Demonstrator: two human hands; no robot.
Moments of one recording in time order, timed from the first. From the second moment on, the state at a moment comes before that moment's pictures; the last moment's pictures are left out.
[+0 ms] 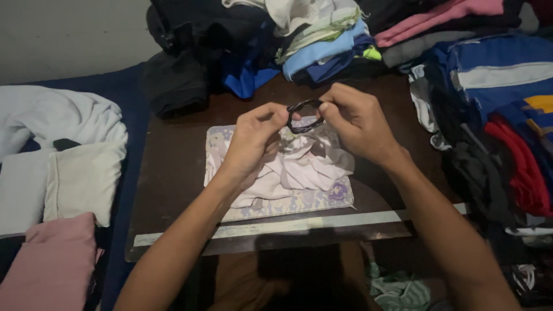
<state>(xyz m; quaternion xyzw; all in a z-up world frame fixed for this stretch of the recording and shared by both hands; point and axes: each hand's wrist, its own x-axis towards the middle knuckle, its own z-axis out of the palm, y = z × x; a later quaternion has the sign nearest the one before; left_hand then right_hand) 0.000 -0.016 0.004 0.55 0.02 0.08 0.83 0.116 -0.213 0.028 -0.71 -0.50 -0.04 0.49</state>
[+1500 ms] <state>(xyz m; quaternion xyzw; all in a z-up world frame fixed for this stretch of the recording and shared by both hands) -0.007 -0.007 0.022 0.50 -0.09 -0.08 0.86 0.102 -0.193 0.012 -0.72 -0.43 -0.24 0.48</state>
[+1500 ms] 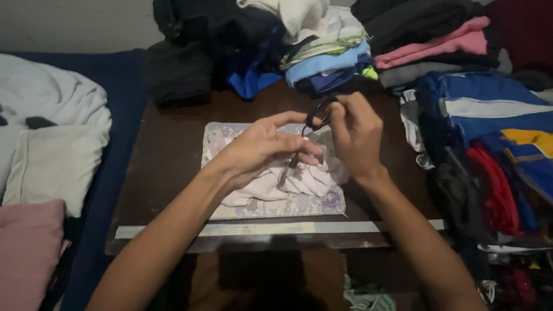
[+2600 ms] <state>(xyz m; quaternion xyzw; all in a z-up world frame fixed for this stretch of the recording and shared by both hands) 0.002 -0.009 0.000 0.55 -0.06 0.13 0.82 0.093 -0.193 0.008 -0.72 -0.45 -0.12 0.51</state>
